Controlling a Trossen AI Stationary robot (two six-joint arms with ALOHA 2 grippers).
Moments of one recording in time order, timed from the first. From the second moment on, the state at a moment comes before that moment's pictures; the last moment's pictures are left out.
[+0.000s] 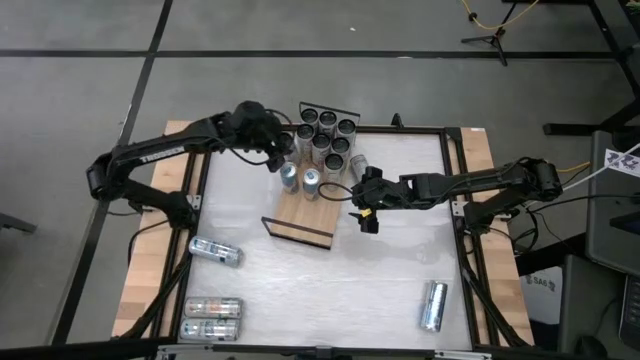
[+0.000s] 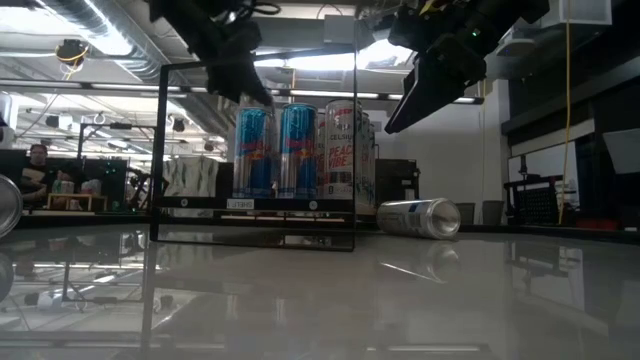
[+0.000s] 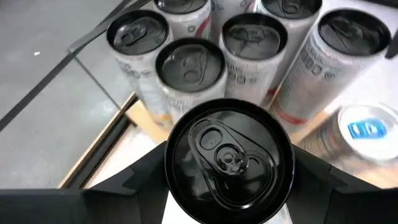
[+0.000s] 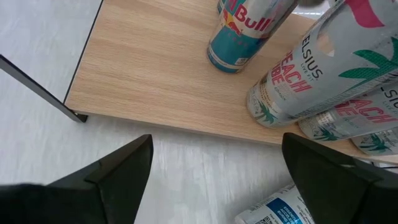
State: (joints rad) left arm 0.51 1.28 1.10 -0.53 -0.03 0.02; right arm 0.04 1.42 0.99 -0.40 0.22 -0.05
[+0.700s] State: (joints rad) left arm 0.50 1.37 1.10 -0.45 0.08 -0.05; right arm 0.04 1.42 0.99 -0.40 0.22 -0.05
